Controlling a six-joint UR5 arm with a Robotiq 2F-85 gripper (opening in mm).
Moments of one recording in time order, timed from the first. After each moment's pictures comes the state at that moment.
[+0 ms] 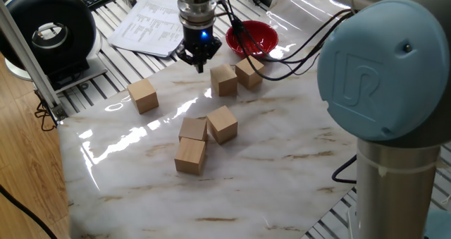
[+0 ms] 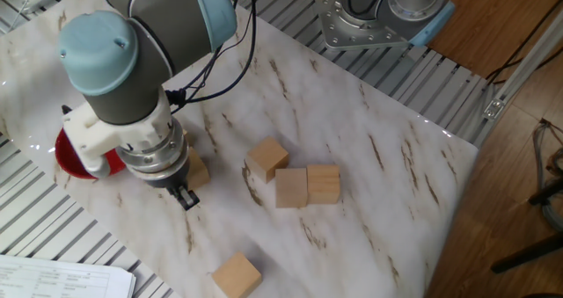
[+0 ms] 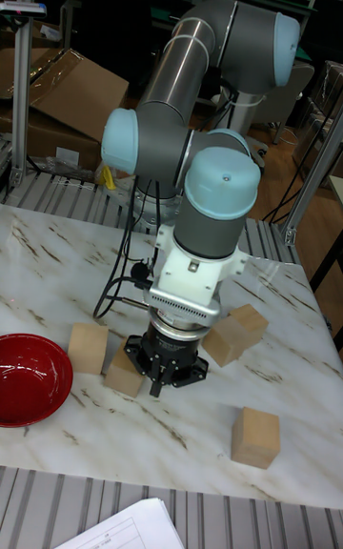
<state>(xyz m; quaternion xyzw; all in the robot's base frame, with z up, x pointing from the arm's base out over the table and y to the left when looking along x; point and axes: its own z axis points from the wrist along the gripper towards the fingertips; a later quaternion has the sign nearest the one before) 0.654 0.024 0.045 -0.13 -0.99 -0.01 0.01</state>
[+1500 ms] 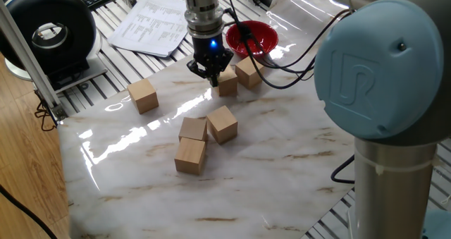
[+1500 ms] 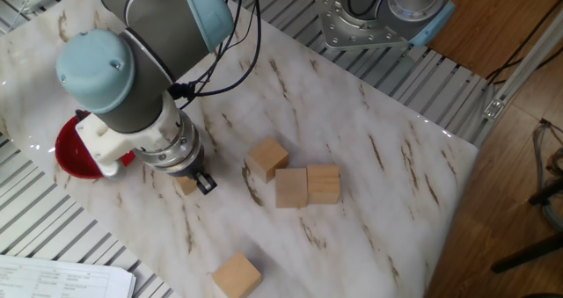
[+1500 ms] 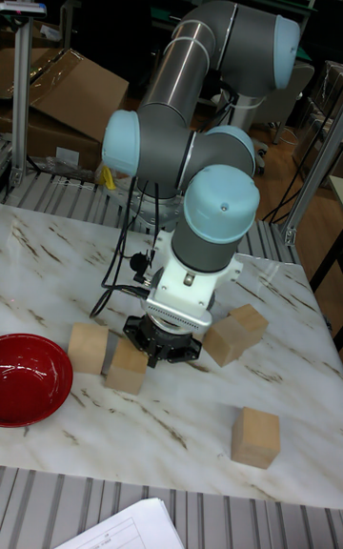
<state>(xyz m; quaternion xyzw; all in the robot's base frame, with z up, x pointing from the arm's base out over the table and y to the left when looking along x) 0.597 0.018 0.037 -0.12 -0.99 0.02 0.10</state>
